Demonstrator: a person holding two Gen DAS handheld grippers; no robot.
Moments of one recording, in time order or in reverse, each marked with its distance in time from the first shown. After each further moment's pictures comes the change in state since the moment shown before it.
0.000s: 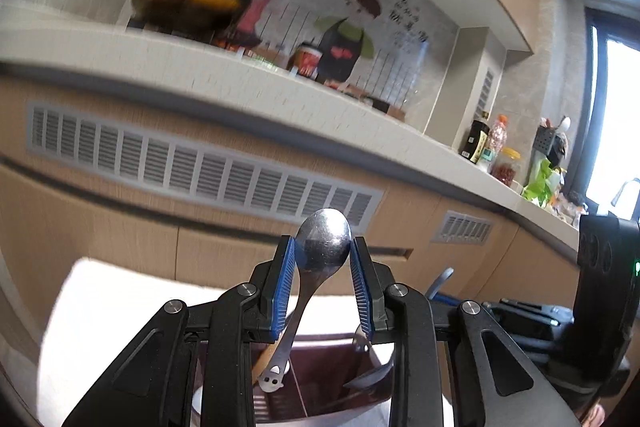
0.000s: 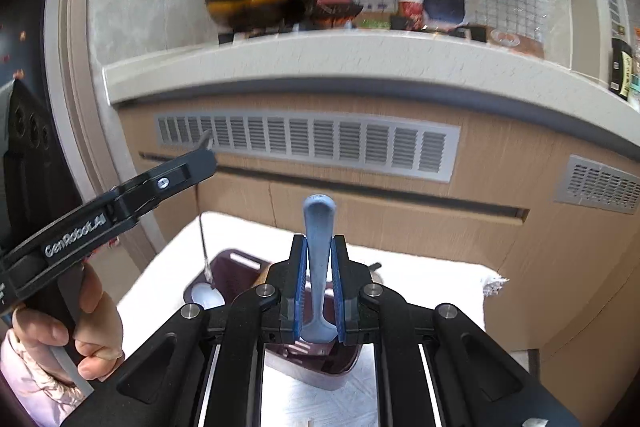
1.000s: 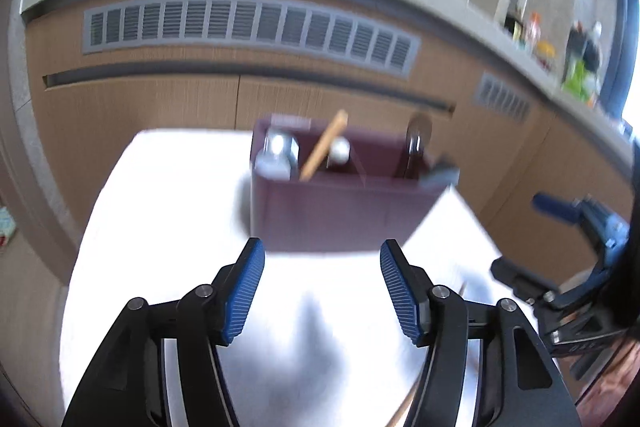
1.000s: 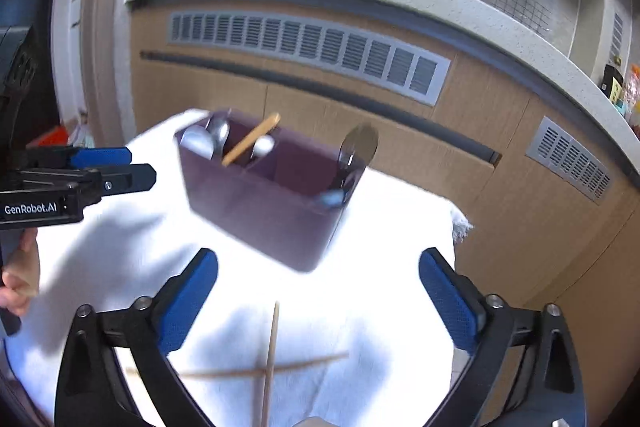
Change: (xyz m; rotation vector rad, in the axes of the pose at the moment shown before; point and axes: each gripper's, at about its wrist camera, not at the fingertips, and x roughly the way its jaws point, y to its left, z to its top) left arm -0.070 -0.007 -0.131 0.080 0.359 0.211; right arm -0.031 0.026 -0.125 -0.200 0.117 -0.145
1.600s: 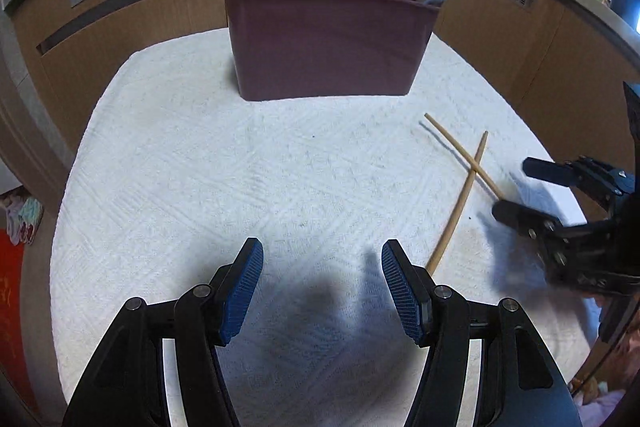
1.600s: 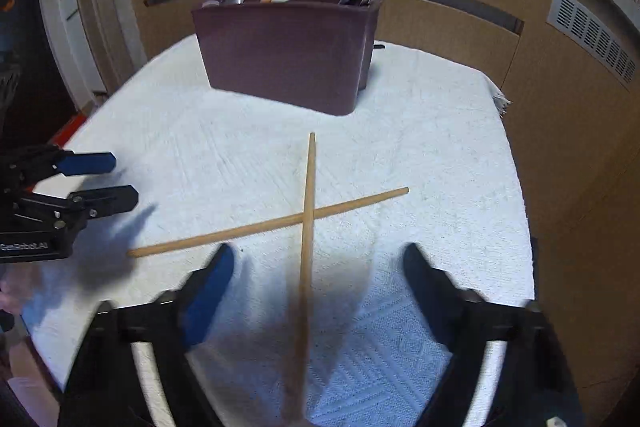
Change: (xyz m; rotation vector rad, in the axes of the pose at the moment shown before) left arm 0.006 -0.023 -0.082 0.116 0.264 0.088; right arm 0.018 0.006 -0.095 0.127 0.236 0.126
